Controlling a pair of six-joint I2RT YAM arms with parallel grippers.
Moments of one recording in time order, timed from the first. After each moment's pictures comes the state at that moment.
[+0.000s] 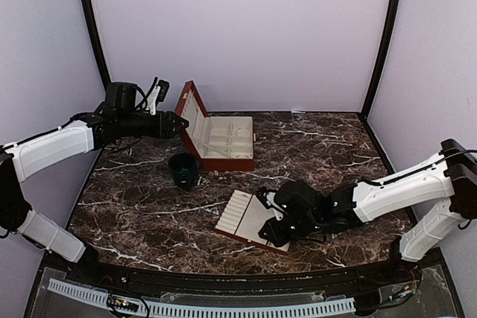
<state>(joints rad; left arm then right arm) -0.40 1.40 1.06 -0.16 0.38 -0.21 1.20 1.49 0.73 -0.12 0.02 0.59</state>
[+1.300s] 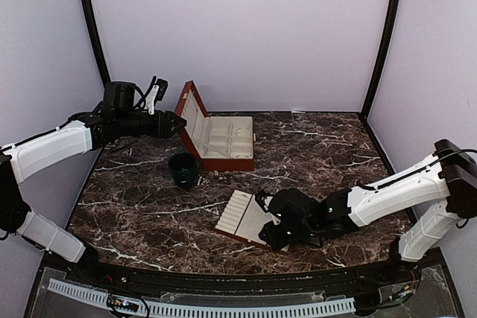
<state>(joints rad) -0.40 1.37 1.06 -0.17 0.33 -0.16 1.25 1.54 0.75 -0.14 0.14 0.61</state>
